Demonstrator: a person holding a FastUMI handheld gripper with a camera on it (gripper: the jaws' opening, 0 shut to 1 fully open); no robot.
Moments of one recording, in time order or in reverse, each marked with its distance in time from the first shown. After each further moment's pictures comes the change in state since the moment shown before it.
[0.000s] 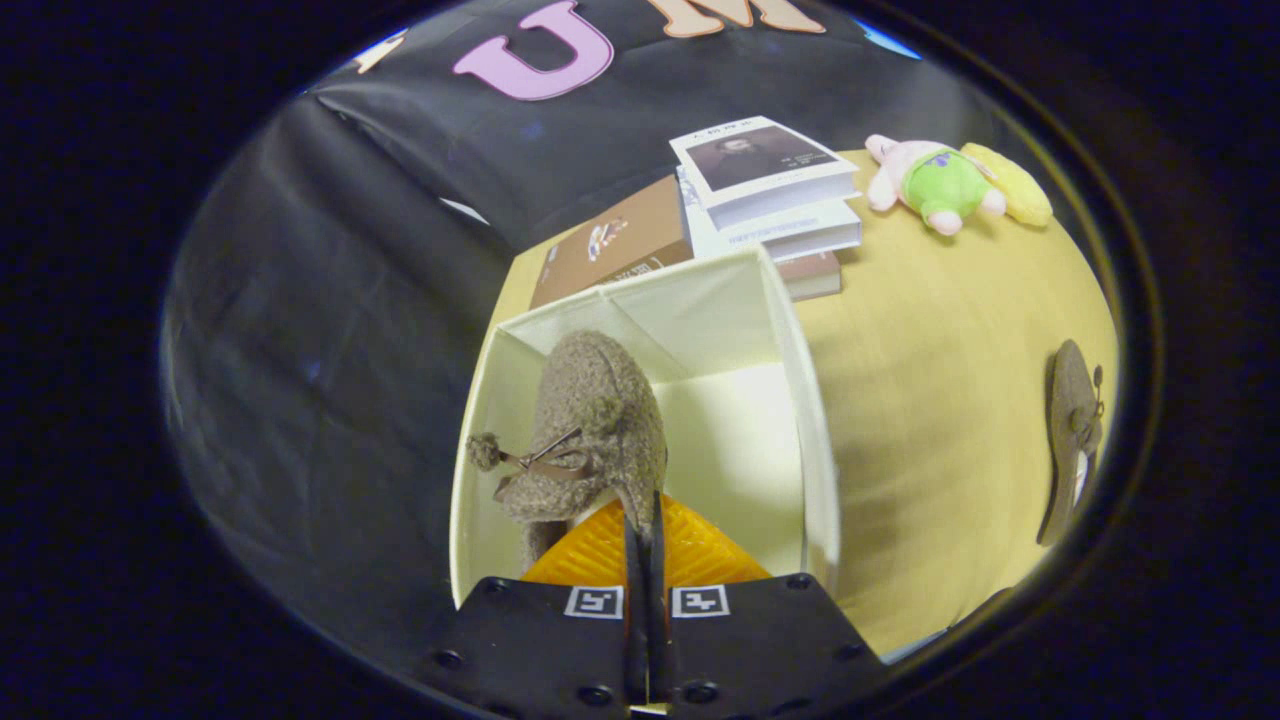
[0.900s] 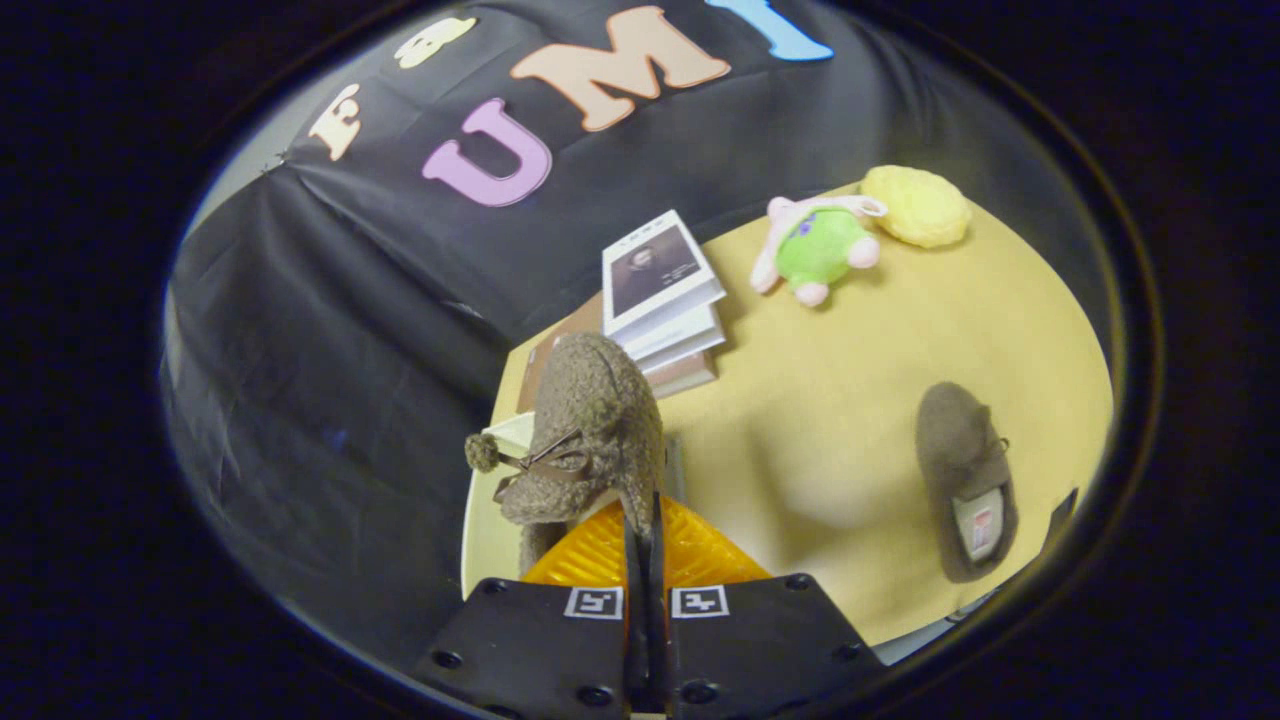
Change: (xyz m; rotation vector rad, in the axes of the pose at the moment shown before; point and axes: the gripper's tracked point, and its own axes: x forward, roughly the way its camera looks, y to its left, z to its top) arm -0.137 -0.103 0.066 0.098 -0.189 0.099
